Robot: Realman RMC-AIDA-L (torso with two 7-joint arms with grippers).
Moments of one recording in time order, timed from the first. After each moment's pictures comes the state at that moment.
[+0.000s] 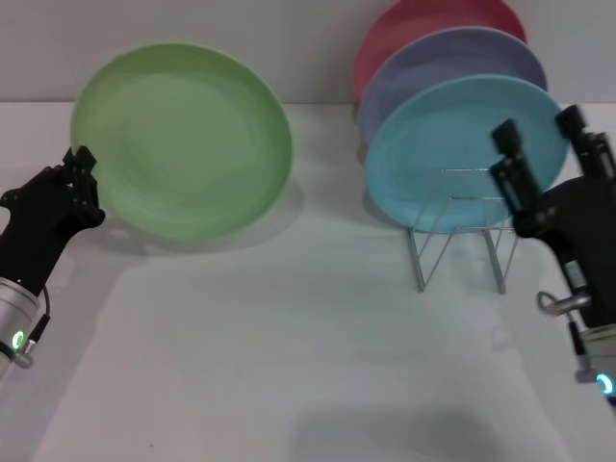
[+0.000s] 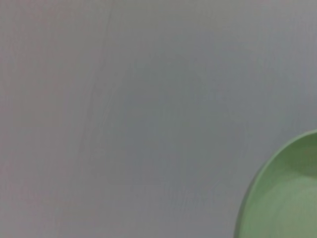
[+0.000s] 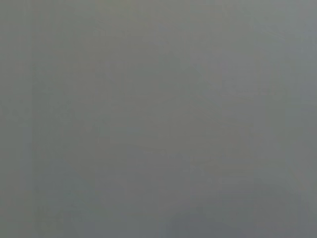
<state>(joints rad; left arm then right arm) -0.28 -2.08 1.95 0.40 -0.29 1.10 -0.40 0.31 2.09 0.29 0.46 -1.97 -1.63 0.04</state>
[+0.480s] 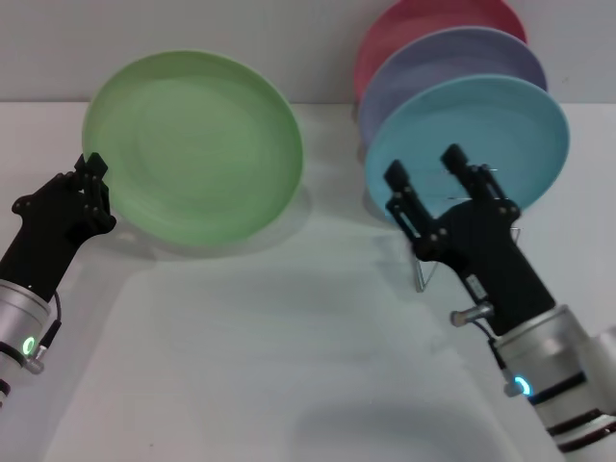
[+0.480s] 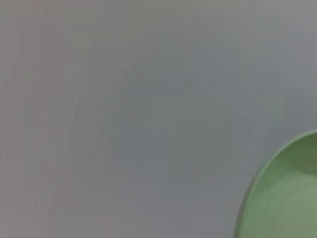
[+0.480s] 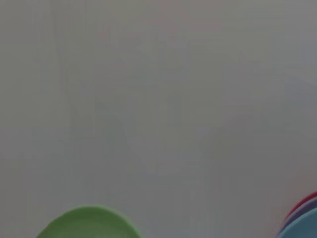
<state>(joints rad) -0.29 -2.08 2.05 0.39 -0.39 1.10 -0.40 0.35 2.09 0.26 0.59 -1.96 -1.35 -0.01</state>
